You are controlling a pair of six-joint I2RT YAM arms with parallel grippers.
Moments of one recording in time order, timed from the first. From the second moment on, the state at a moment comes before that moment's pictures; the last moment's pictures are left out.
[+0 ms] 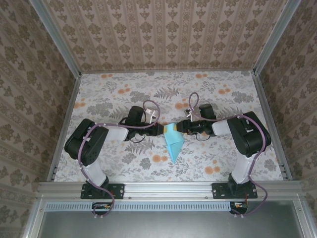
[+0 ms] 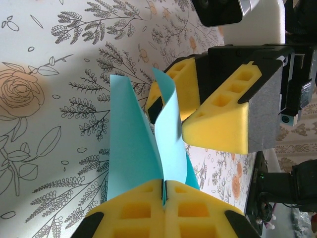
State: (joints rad) left arm -0.58 1.74 0.72 0.35 0.79 -0.55; right arm 0.28 1.83 0.73 0.32 -0.92 0.53
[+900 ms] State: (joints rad) left arm -0.58 1.79 0.72 0.35 0.79 -0.55; right arm 0.28 1.72 0.73 0.11 -0.89 0.44
